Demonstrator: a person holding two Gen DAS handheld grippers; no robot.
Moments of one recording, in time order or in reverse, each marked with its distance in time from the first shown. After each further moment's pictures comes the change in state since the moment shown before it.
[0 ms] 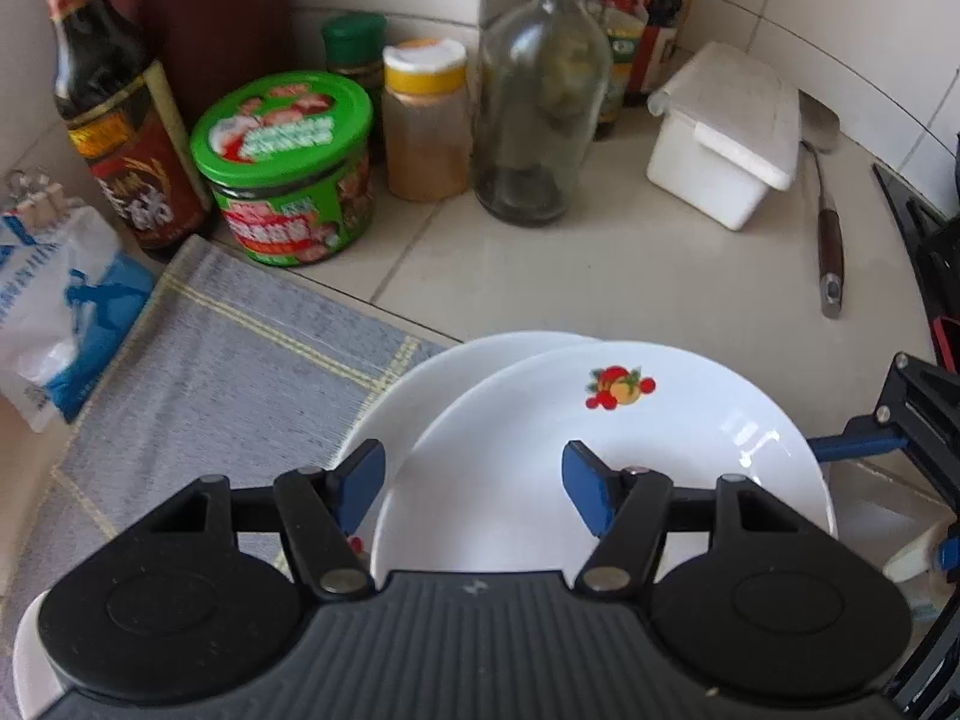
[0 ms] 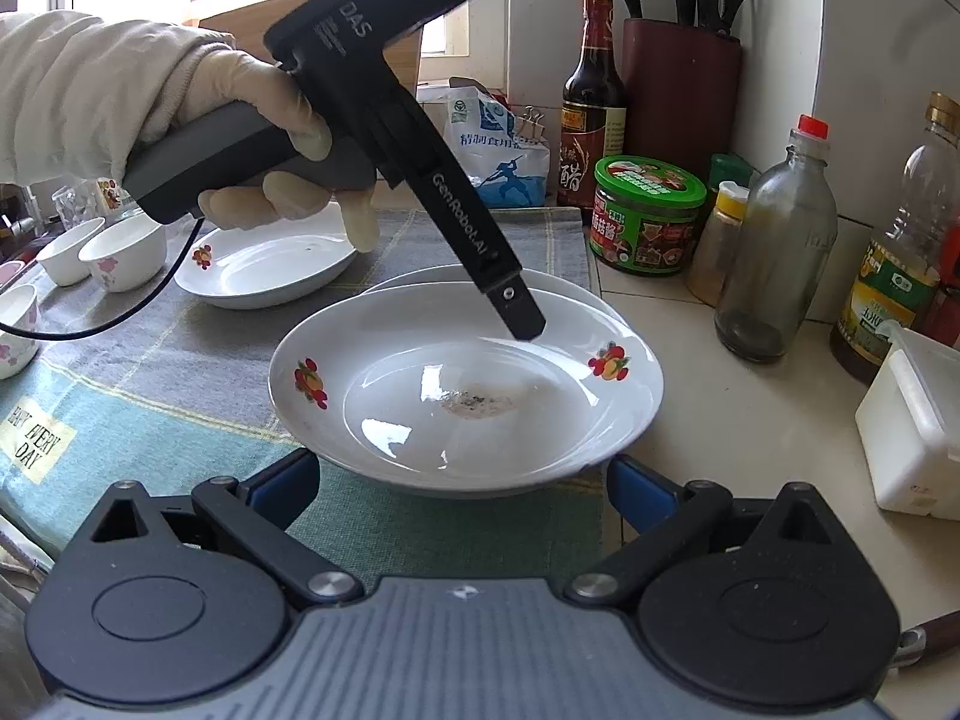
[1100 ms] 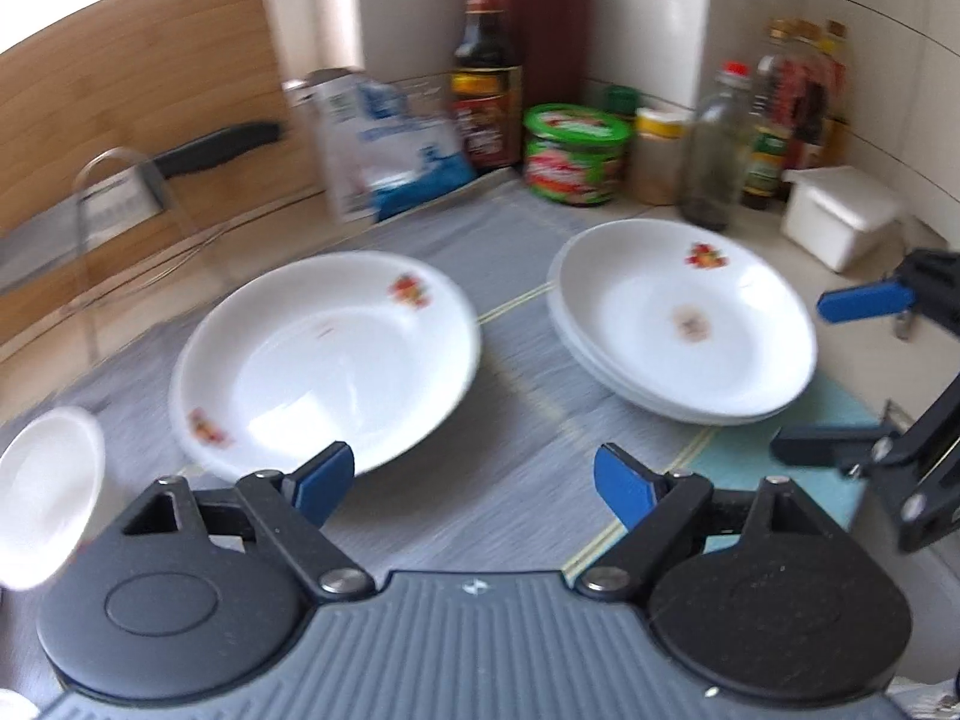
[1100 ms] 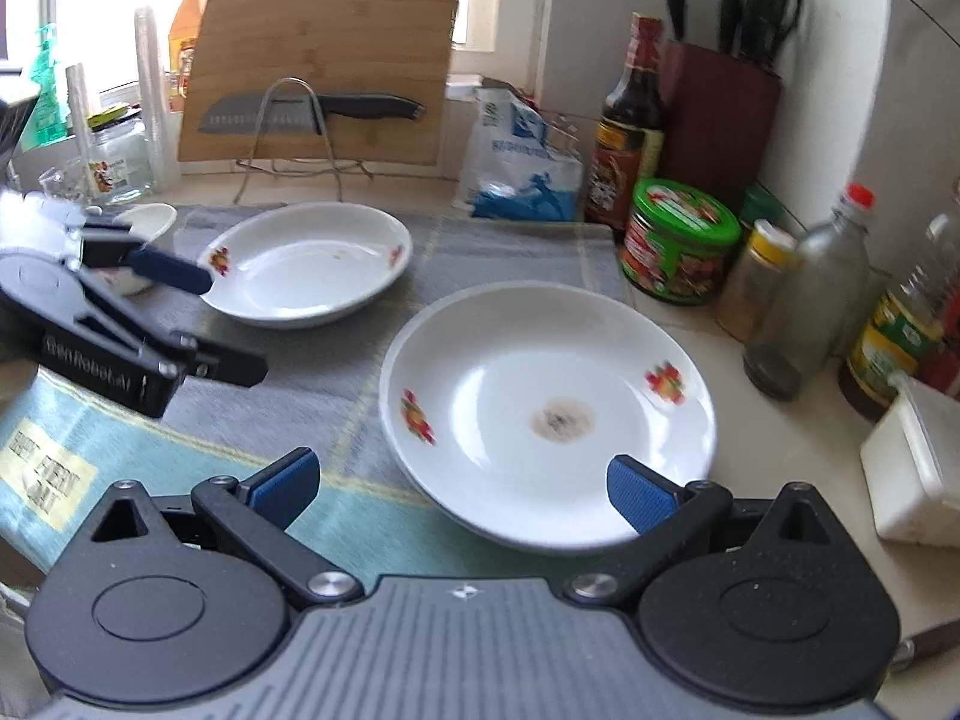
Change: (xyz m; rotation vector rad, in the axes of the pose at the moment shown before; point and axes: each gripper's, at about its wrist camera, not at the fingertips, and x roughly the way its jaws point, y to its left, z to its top) left arm -0.117 -0.008 -0.201 -0.359 -0.256 0.339; right arm 0.006 0.069 0.042 -0.038 0.041 -0.064
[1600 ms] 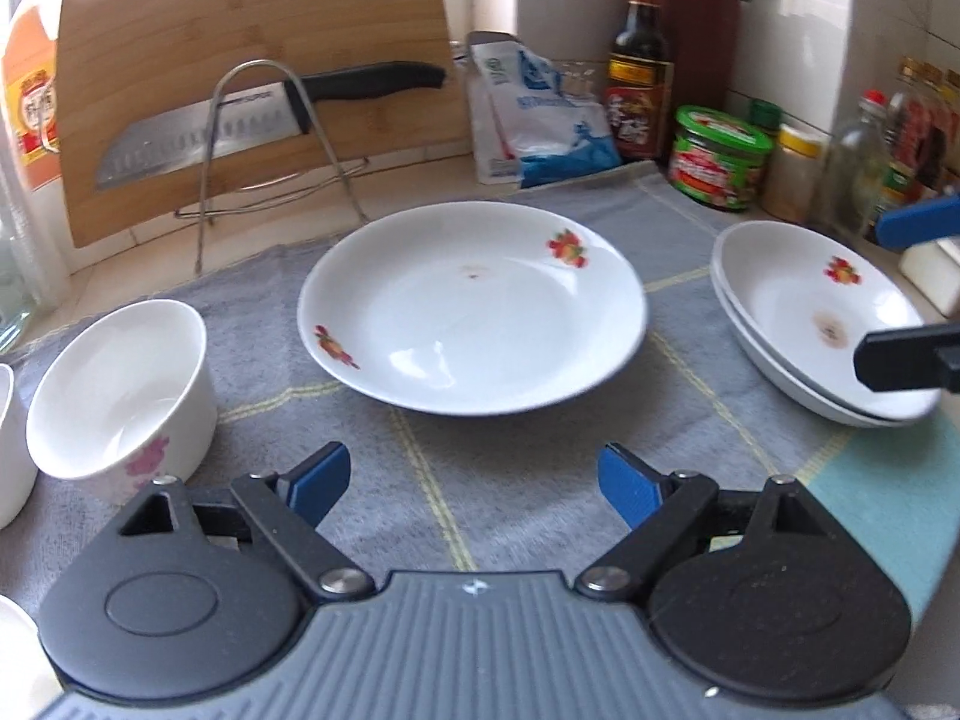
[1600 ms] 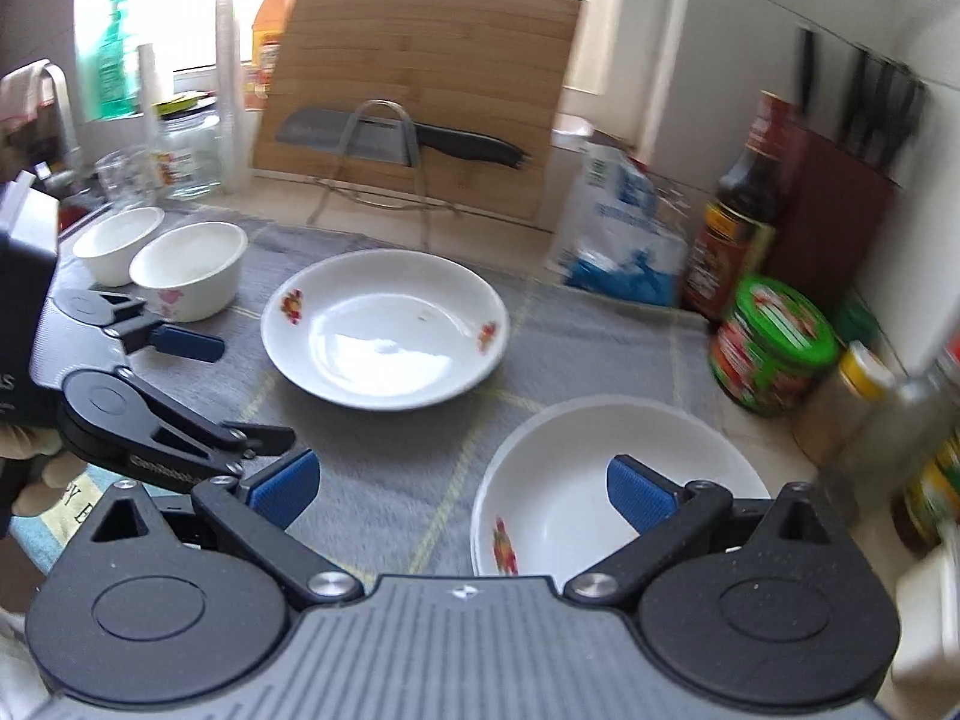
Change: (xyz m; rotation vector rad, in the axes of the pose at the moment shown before) left arm 0.017 0.038 -0.028 -0.165 -0.017 0.169; right arm 0.029 0.030 0.063 -0.173 0.001 0.131
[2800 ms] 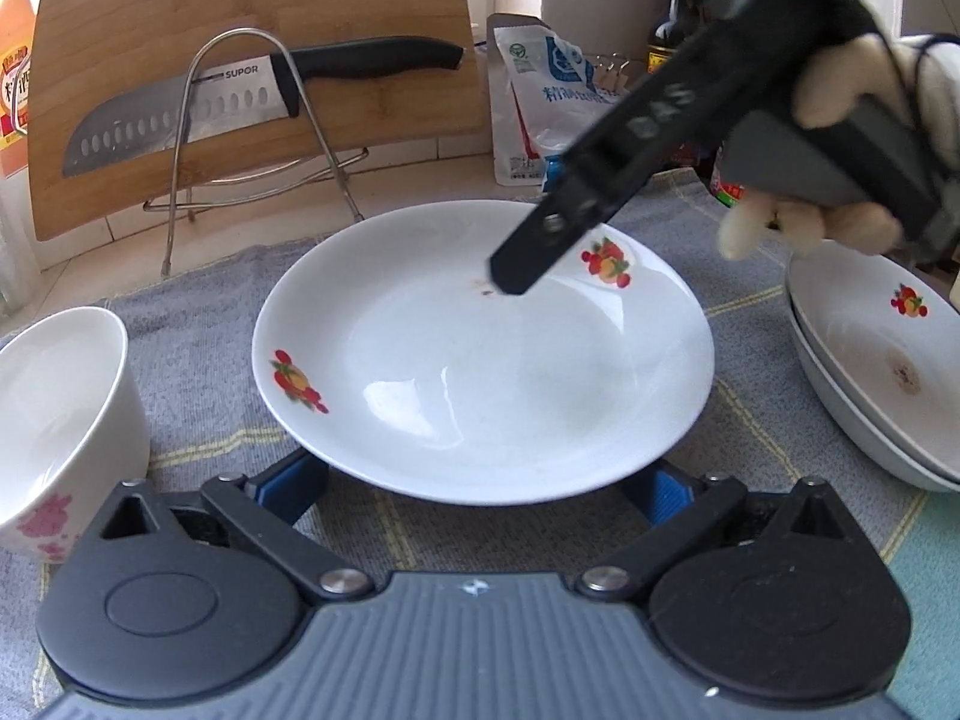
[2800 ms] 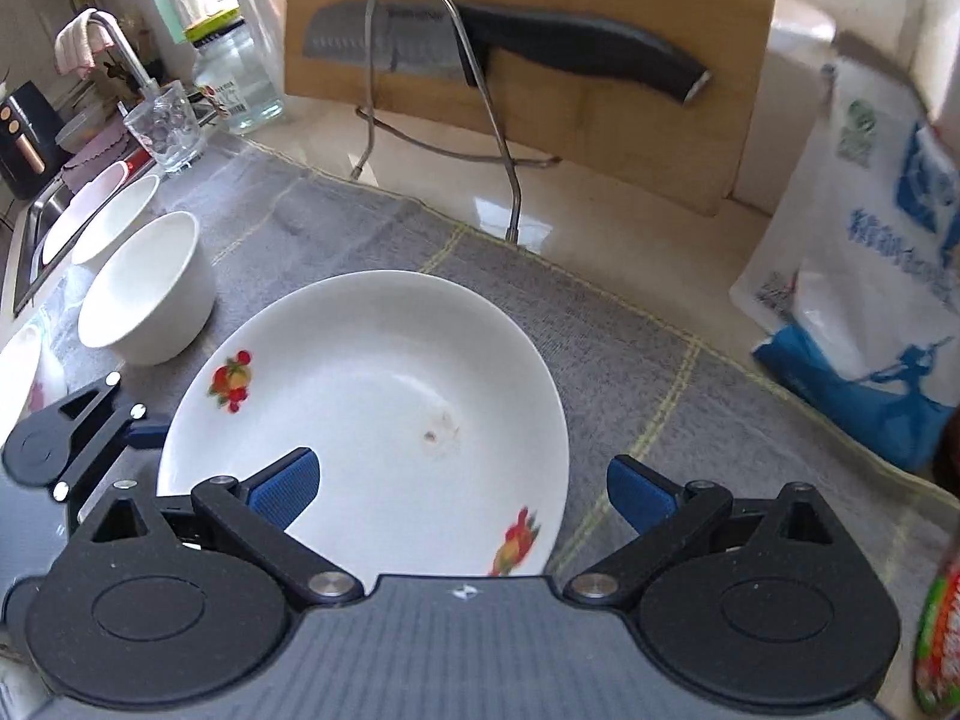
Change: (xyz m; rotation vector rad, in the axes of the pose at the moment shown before) left arm 0.051 0.002 0.012 -0.036 -0.013 -0.001; right arm 0.213 -0.058 0.106 -0.065 0.301 0.445
